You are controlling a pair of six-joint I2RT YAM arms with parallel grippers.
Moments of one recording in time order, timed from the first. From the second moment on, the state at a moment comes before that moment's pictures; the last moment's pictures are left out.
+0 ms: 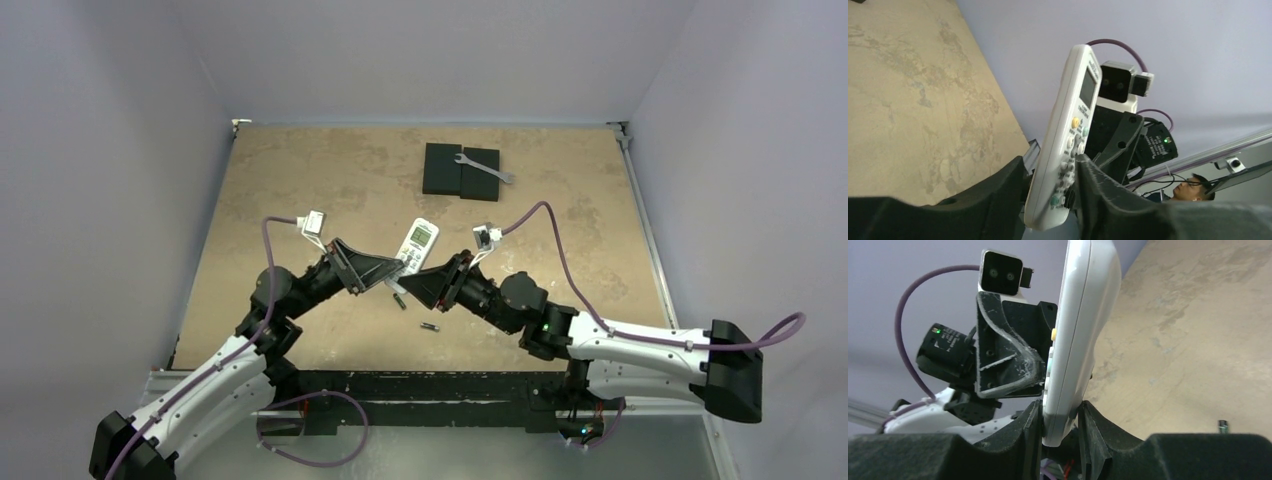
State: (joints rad) left arm -0.60 0.64 0.33 0.51 0.37 -1.19; right arm 1.18 1.01 0.55 0.53 0.22 0.87
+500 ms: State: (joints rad) left arm -0.60 0.64 0.50 0.19 0.34 -1.04; right arm 1.18 0.98 0.71 0.09 0.36 0.56
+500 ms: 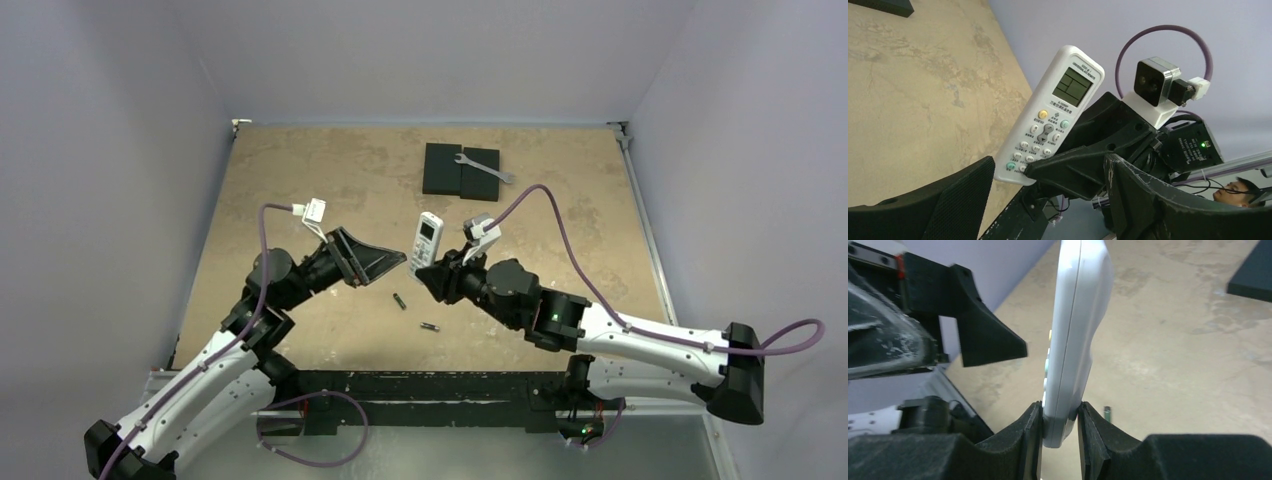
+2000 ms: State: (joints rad) left arm -0.60 0.73 0.78 -0.31 0.43 -0.92; right arm 1.47 1.17 0.65 0.37 0.91 -0.74
